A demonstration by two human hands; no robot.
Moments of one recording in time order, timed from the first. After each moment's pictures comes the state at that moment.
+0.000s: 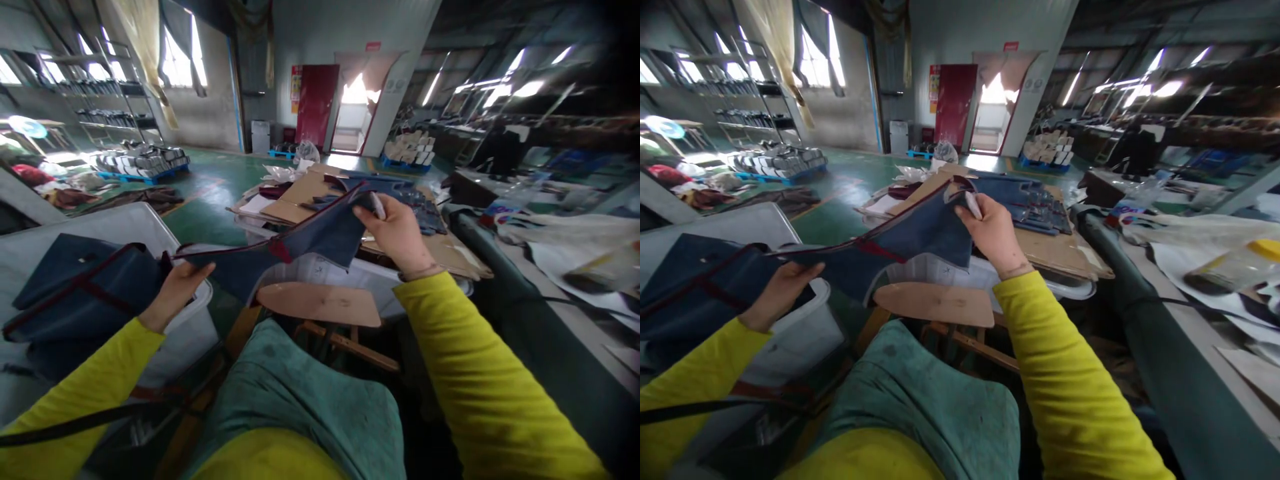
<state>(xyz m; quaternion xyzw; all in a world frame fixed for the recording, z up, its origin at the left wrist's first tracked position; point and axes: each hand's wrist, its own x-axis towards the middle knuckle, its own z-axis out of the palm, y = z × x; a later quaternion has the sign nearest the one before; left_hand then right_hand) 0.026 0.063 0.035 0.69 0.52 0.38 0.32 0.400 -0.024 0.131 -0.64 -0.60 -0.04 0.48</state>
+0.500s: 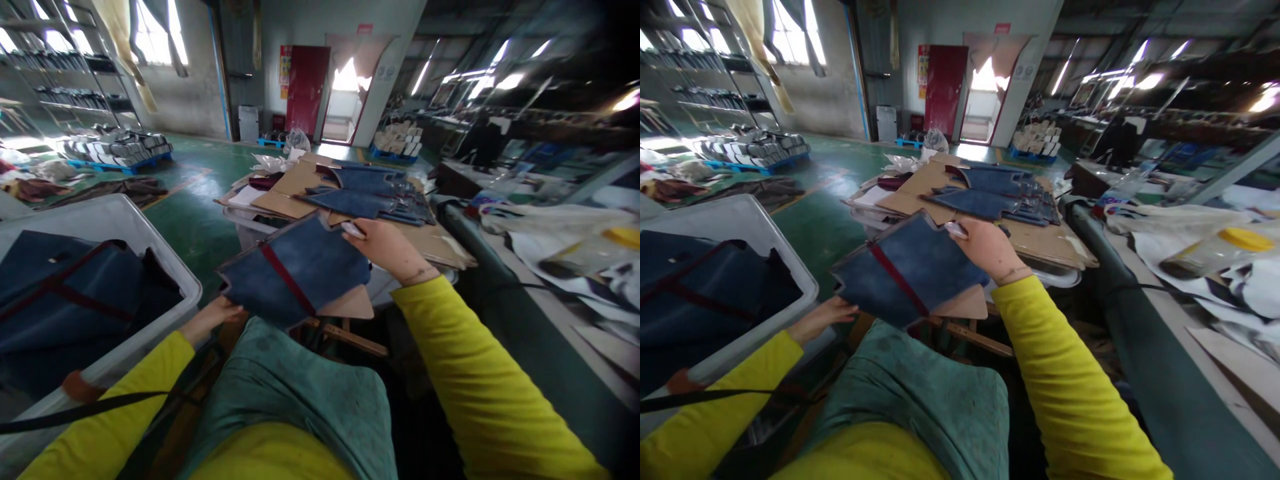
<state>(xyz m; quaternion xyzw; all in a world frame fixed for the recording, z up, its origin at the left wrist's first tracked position) 0.058 0.052 -0.068 0.60 0.46 0.16 0.64 0.405 -0.039 0.108 -0.72 -0.66 -0.10 0.19</state>
